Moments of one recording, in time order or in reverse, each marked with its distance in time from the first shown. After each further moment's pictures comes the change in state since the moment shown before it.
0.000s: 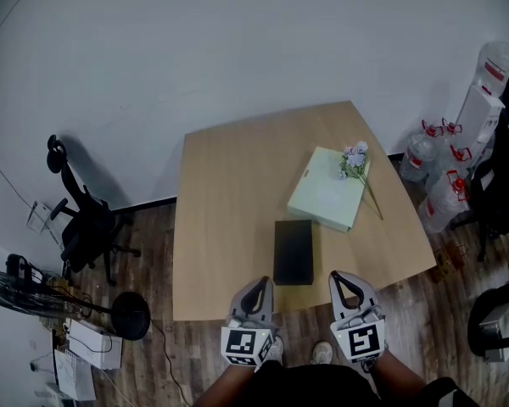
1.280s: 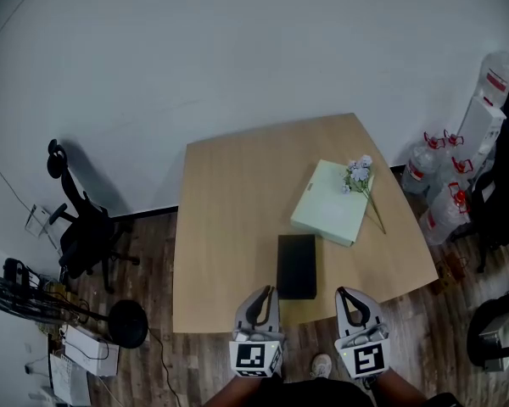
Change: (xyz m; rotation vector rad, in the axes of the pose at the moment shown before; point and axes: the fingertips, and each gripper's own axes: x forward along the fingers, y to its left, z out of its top) left arm 0.009 0.004 0.010 0.025 -0.056 0.066; right arm -0.004 -0.004 0.008 0.042 -0.047 -0.045
